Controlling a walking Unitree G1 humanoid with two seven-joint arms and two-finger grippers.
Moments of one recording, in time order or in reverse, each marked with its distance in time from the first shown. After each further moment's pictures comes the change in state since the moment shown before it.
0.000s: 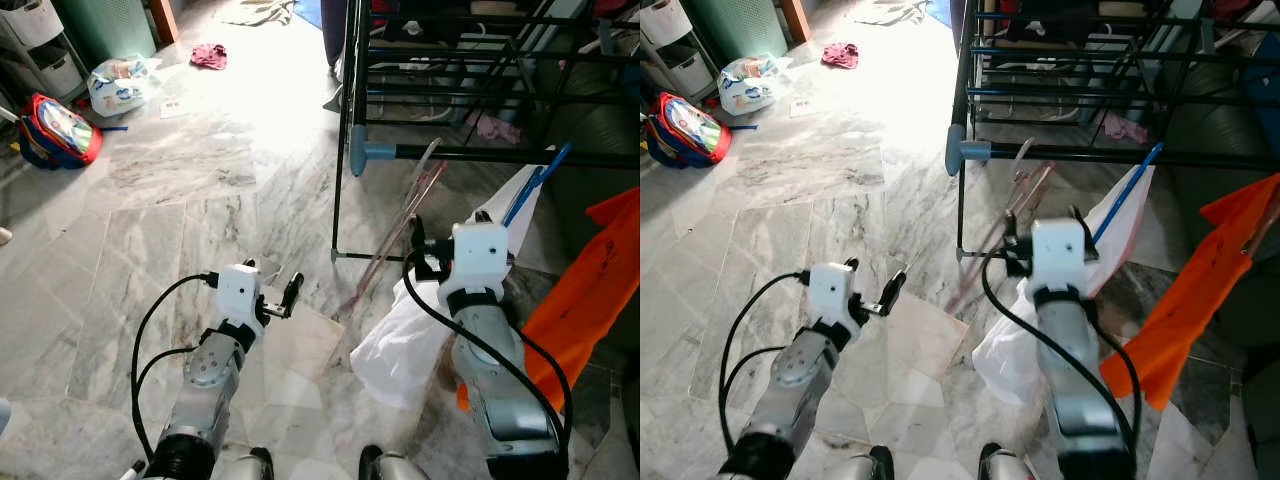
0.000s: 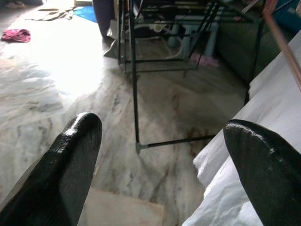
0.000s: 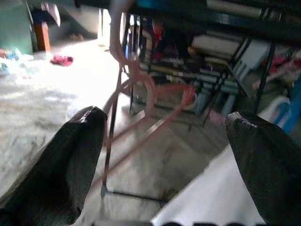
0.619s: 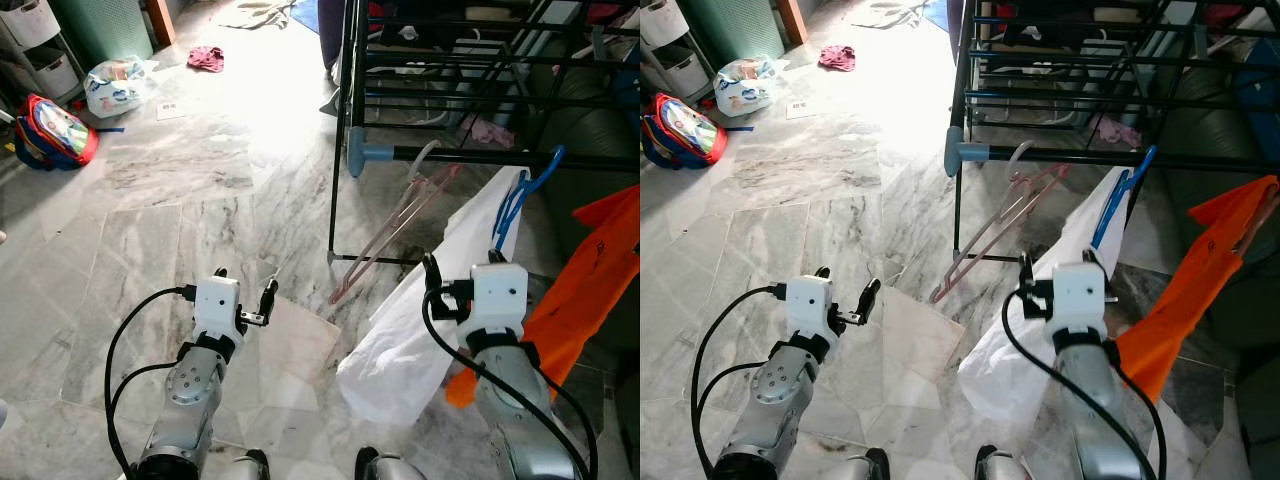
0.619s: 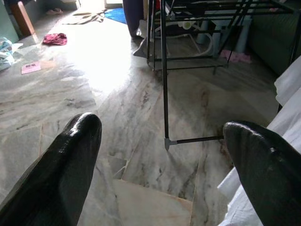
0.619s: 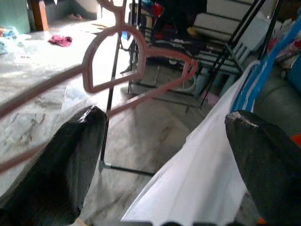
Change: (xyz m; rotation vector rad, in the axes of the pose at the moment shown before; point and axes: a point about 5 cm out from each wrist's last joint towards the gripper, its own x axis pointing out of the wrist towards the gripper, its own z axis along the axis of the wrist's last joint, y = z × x) left arm -0.019 0.017 -0.005 0.057 0.008 0.128; right arm -0.028 -0.016 -0.018 0.004 0.052 0.011
